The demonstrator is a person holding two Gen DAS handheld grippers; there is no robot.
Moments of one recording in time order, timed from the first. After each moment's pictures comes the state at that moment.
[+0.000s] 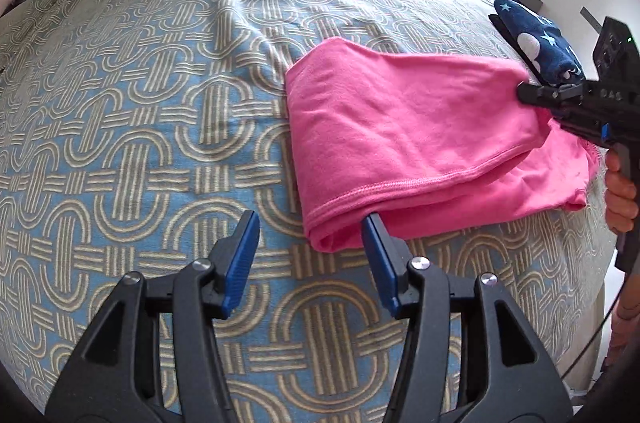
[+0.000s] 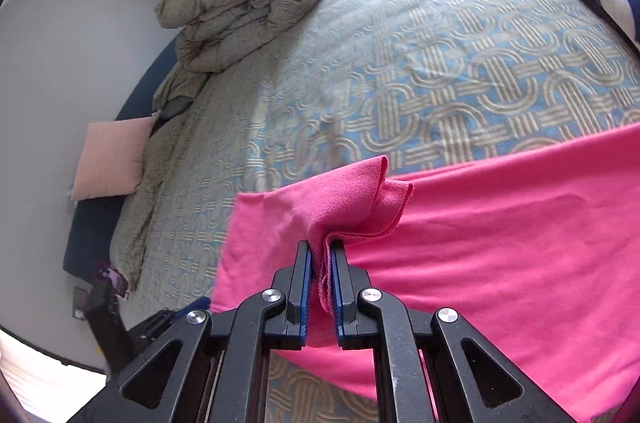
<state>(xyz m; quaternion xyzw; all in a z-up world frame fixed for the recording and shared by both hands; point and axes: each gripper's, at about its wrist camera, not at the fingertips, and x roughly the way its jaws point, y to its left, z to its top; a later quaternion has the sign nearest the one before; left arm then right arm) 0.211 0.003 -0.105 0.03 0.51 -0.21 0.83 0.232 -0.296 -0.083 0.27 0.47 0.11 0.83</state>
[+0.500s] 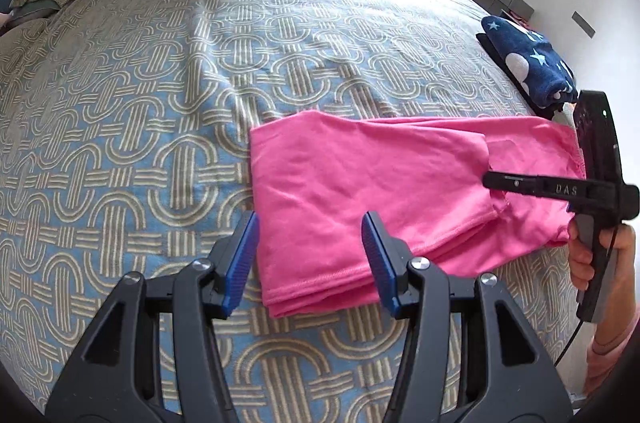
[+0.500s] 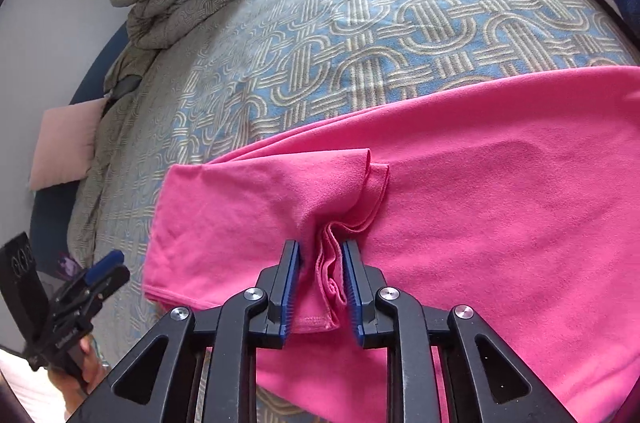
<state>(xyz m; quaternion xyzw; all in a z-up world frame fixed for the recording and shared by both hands) 0.239 -0.033 -0.079 0.02 0.48 -0.22 0.85 0.221 -0.320 -0.125 0.23 0.52 0.06 0.82</state>
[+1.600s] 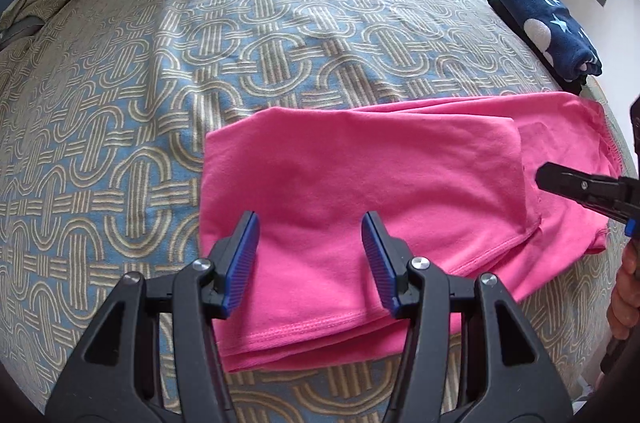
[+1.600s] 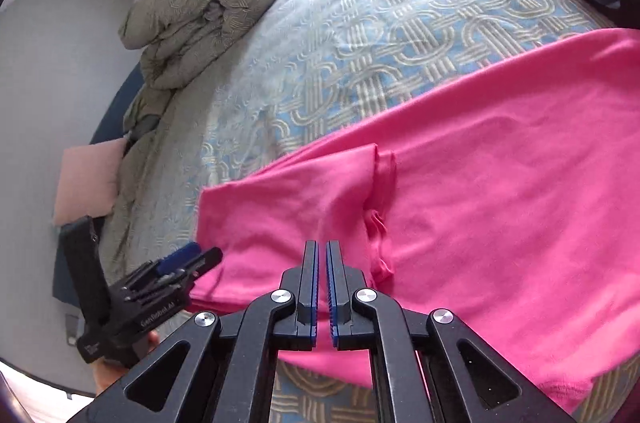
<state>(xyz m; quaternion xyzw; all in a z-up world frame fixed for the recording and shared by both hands) 0.258 -0.087 -0.110 0.08 0.51 -0.21 0.83 0.195 -0.324 -0.109 0.31 0.46 0.08 0.83</state>
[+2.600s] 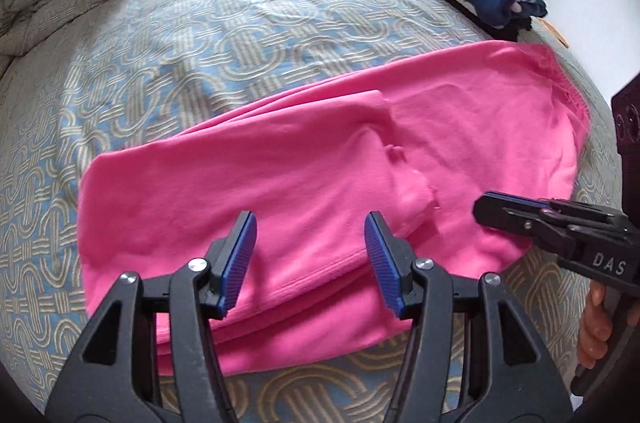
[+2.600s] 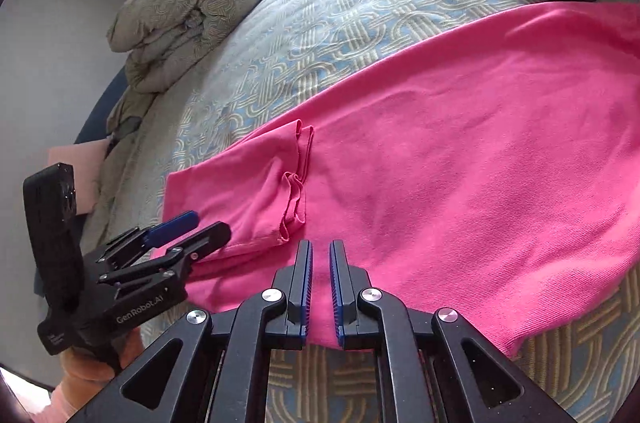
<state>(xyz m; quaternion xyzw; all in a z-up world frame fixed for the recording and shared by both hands) 0.210 -0.193 -0.105 0.15 0.49 -0.30 0.81 0.148 -0.351 -0.124 0.29 0.46 0.03 0.84</state>
